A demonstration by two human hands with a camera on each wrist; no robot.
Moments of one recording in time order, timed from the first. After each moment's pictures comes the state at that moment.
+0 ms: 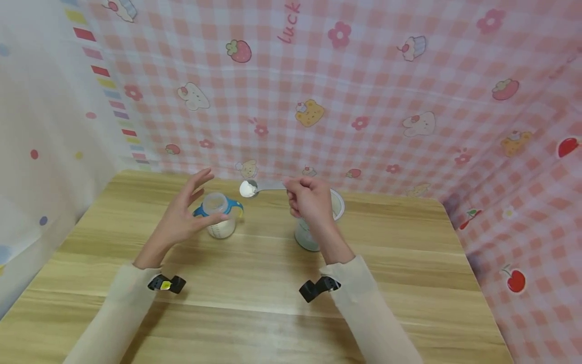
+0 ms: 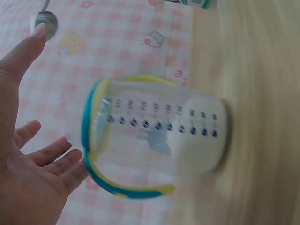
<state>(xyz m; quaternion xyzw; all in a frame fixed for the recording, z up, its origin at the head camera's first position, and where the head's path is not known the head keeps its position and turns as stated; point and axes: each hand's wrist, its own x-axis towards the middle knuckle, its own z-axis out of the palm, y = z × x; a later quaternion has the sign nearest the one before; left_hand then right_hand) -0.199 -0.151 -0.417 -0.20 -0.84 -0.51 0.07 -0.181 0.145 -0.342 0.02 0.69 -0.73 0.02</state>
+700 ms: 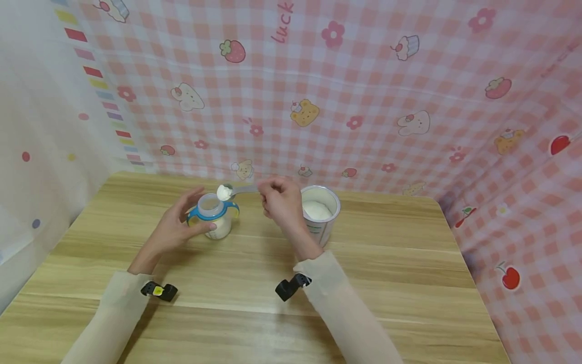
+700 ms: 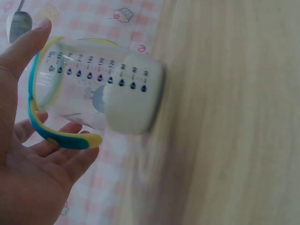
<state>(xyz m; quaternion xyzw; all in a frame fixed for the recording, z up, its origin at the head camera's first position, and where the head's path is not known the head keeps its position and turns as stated) -0.203 -0.171 -0.458 -0.15 -0.83 -0.53 -0.01 -0.194 0.104 -0.364 0.00 0.69 -0.72 0.01</state>
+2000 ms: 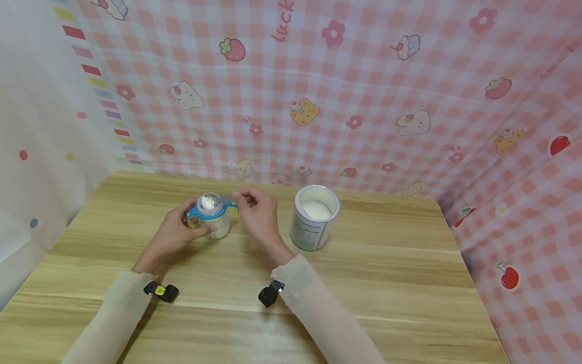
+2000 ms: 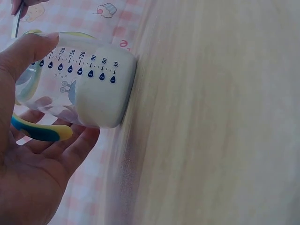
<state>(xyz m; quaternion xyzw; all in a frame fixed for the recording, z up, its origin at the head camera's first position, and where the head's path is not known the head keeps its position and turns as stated) -0.207 -0.172 -0.477 -0.12 -0.85 -0.52 -0.02 -0.199 0.058 -0.413 -0.07 0.78 -0.61 -0.11</state>
